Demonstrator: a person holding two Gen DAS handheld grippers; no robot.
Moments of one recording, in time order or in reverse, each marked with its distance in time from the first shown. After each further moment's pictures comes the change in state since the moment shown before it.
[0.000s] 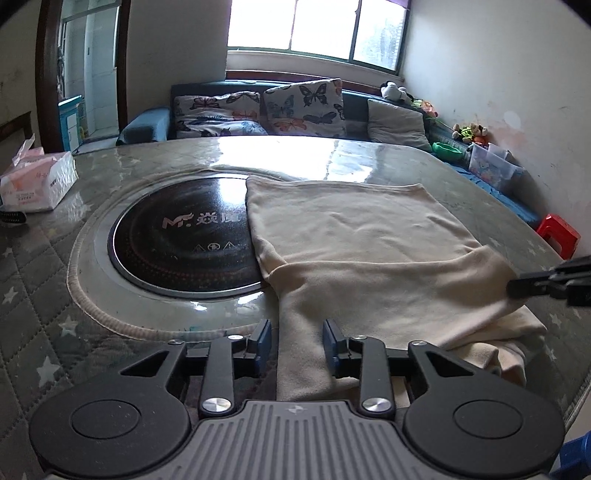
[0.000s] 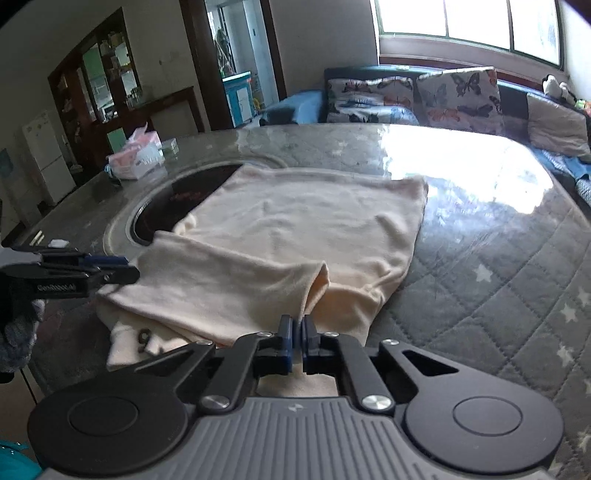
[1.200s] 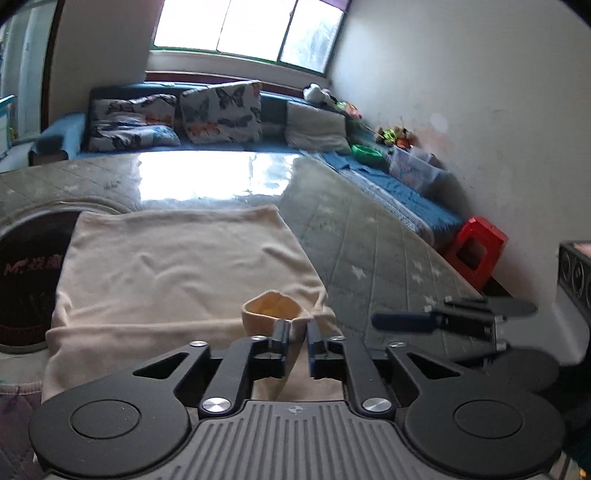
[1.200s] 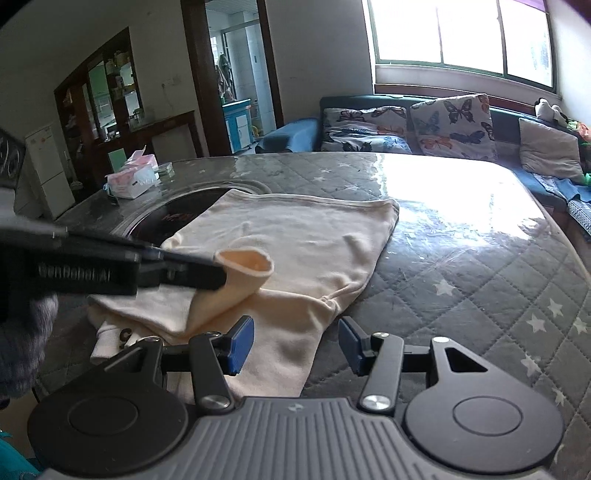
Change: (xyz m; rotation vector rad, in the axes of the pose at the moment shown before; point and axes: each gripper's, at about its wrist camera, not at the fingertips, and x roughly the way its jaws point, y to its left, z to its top) left arm 0.018 -0.133 0.038 0.020 -0.001 -0.259; right arm -0.014 -0.029 -0.013 -0.014 -0.091 -0.018
